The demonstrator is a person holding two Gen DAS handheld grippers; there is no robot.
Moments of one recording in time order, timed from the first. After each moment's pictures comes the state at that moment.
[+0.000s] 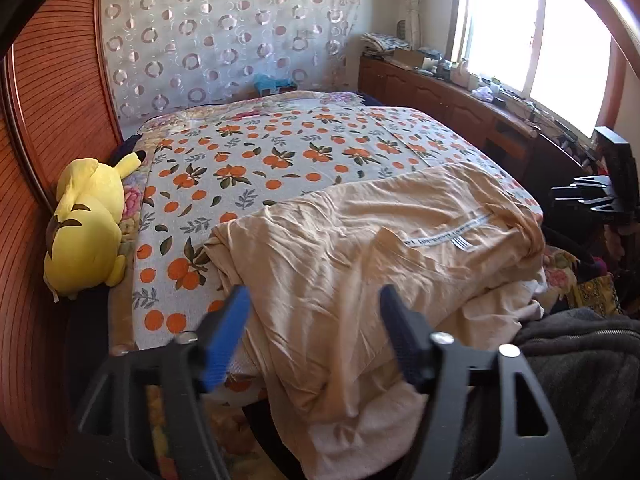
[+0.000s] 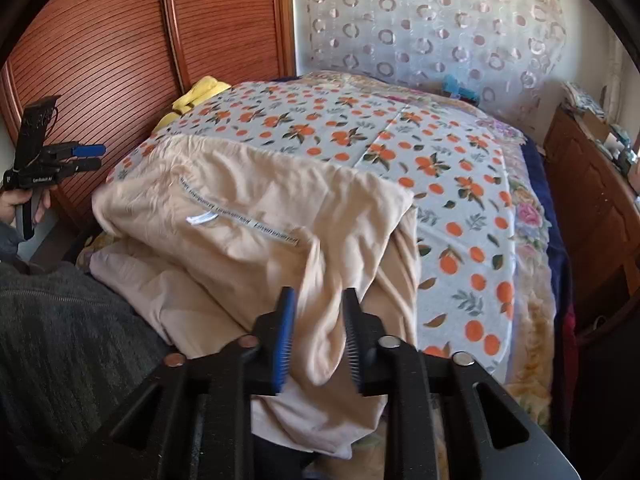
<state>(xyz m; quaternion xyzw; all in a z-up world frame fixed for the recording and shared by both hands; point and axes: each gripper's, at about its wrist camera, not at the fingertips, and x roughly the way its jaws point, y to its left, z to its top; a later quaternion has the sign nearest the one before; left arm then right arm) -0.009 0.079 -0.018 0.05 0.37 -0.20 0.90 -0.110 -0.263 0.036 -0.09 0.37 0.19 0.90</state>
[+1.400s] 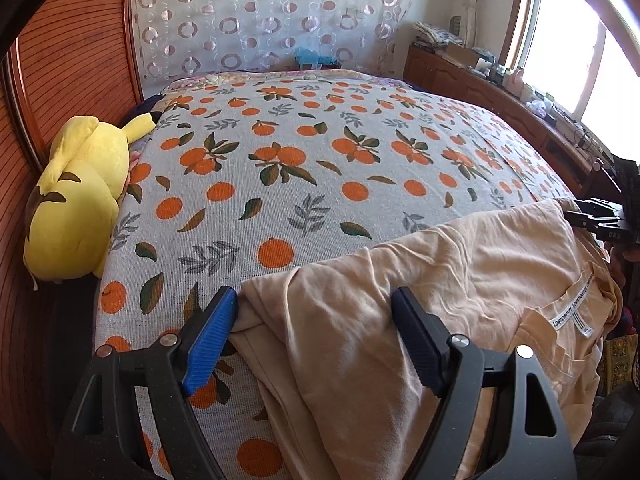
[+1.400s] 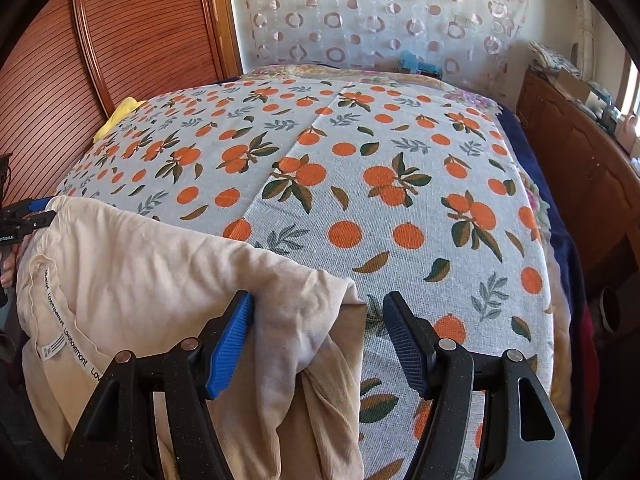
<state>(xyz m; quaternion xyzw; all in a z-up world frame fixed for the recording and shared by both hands) 0.122 0.091 -0.086 0.01 0.41 -0.15 0.90 0.072 -0.275 -0.040 -0.04 0.40 0.13 0.91</state>
